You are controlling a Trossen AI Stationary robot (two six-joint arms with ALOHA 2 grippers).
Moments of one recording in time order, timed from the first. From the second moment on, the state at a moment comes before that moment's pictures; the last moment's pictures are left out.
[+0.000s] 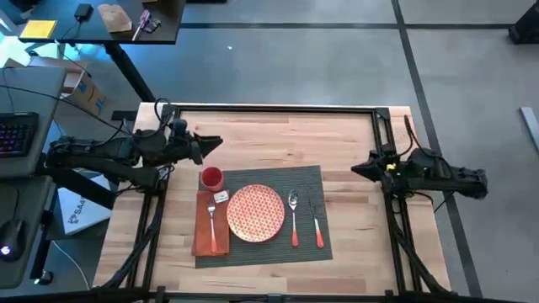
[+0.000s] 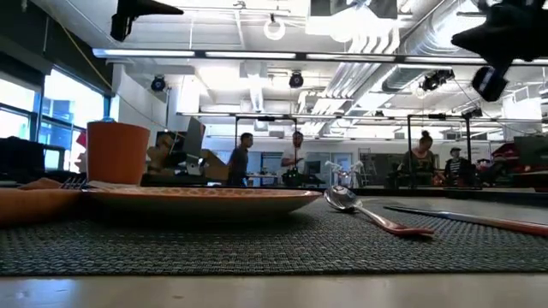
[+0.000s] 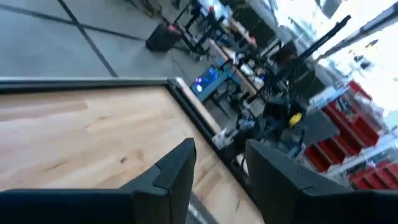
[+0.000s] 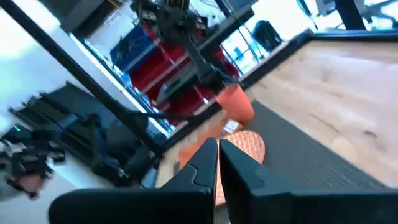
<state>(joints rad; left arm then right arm) -0.08 0.72 0.76 -0.20 -0.53 -0.85 -0.04 0.02 0.21 -0.22 -0.06 0.64</state>
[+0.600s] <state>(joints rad) -0.06 0.72 0.76 -0.19 -0.50 -0.68 -0.07 0.03 0.02 0.01 -0.12 0.72</state>
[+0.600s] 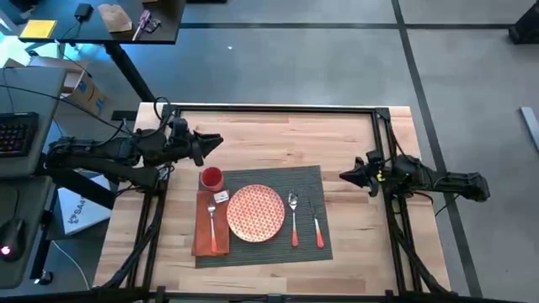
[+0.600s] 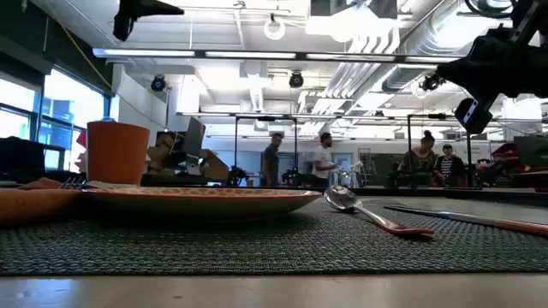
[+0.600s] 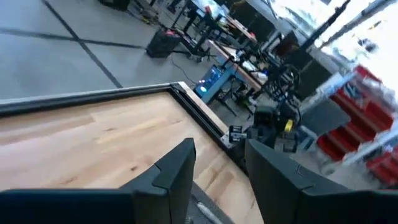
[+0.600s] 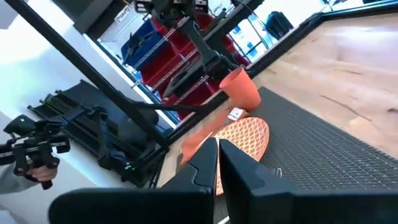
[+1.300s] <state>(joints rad) -0.07 0.70 0.76 -0.18 -0.53 -0.63 -0.07 0.03 0.02 0.01 -0.12 0.72</state>
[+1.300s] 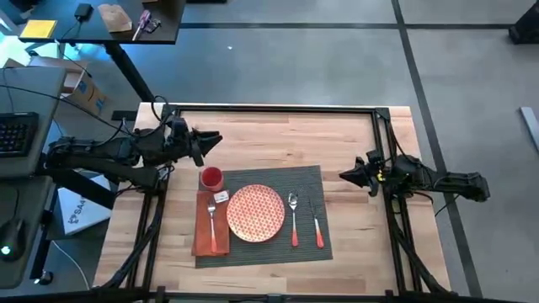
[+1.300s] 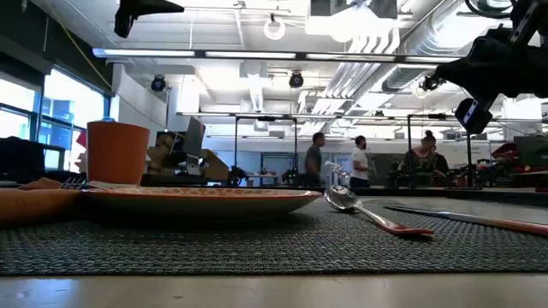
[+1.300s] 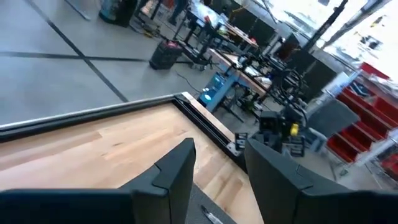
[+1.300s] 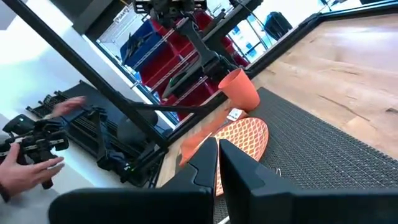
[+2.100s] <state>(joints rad) 0.17 0.18 0.11 0.29 -0.21 -0.23 -0.07 0.03 0.02 0.01 -0.12 0.72</state>
